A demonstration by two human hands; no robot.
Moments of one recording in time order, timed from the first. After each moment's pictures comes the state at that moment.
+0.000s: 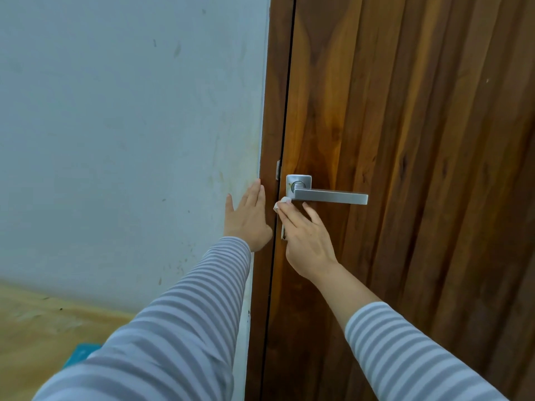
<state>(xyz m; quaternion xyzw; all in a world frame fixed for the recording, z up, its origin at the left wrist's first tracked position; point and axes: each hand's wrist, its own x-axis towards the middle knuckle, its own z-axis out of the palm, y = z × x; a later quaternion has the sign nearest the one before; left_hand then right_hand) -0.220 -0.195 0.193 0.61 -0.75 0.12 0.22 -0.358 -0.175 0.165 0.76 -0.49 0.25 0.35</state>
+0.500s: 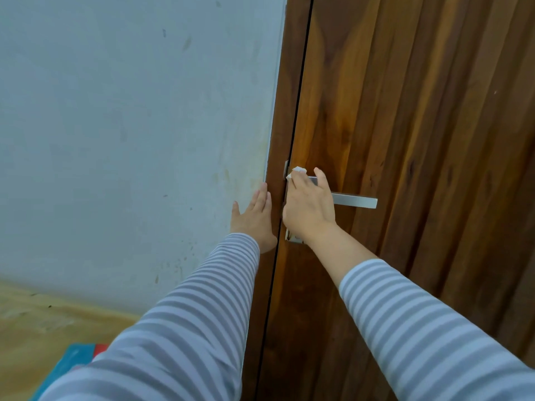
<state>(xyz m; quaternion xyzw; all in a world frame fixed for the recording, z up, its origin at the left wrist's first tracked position) -0.216 -0.200 0.192 0.61 -0.78 0.08 0.15 -0.329 -0.181 0.230 0.68 -0.58 0.15 0.43</state>
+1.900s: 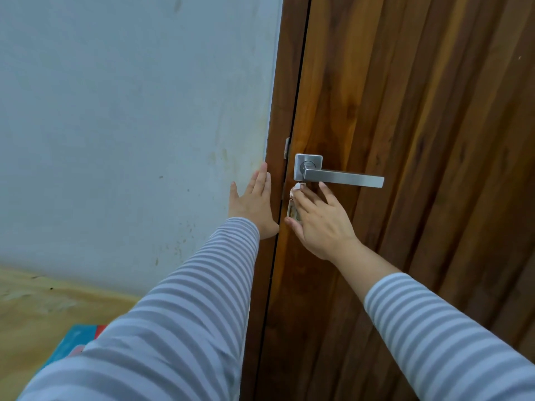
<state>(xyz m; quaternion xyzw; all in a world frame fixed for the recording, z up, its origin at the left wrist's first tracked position) -0.215 -0.206 0.183 0.62 -0.77 0.12 0.12 -0.372 -0.185 0.171 0.74 -0.53 0.09 0.40</state>
